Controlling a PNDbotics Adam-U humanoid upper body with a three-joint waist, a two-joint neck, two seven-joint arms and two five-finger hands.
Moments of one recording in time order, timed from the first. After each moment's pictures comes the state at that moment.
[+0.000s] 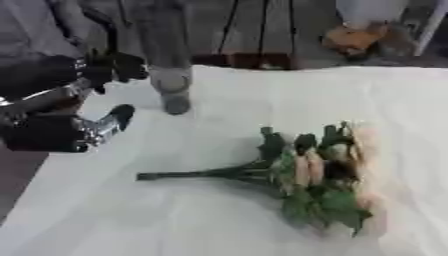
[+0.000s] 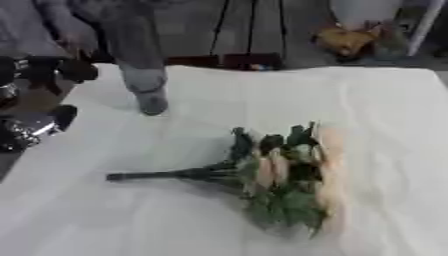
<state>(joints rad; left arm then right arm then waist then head) -0.74 0.81 -0.29 -1.93 -0.41 0.04 -0.65 -0.53 -0.86 -0.10 -1.99 0.55 -0.15 -0.33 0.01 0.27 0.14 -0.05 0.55</state>
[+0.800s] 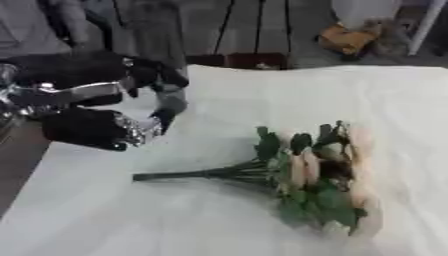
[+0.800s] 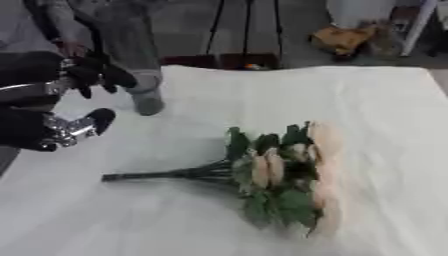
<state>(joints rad) -0.92 0.68 -0.41 -1.87 -0.46 0.11 -0.82 -0.53 -0.85 -0.09 -1.99 0.53 -0.15 -0.33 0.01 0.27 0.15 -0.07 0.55</state>
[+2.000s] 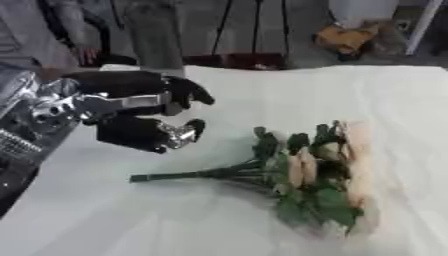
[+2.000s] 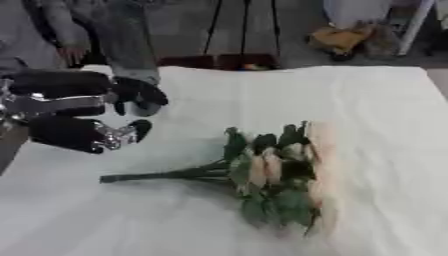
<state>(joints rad) -0.99 0.56 -0.51 -1.74 -0.45 0.14 -0.84 -0.54 -0.85 -0.09 -1.99 0.53 -0.15 -0.32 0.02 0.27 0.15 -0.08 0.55</state>
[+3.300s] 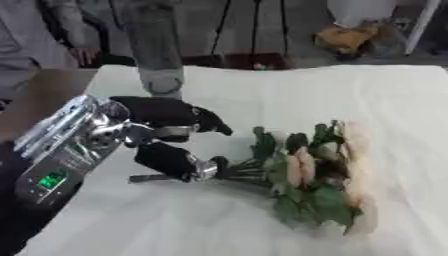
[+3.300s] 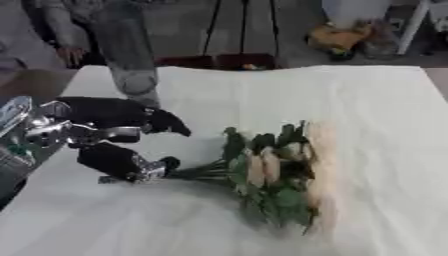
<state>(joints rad) -0.99 0.47 -0.59 -1.64 -0.64 0.01 -0.85 -0.54 -0.84 -0.09 -1.99 0.53 -0.15 -0.31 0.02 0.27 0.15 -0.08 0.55</state>
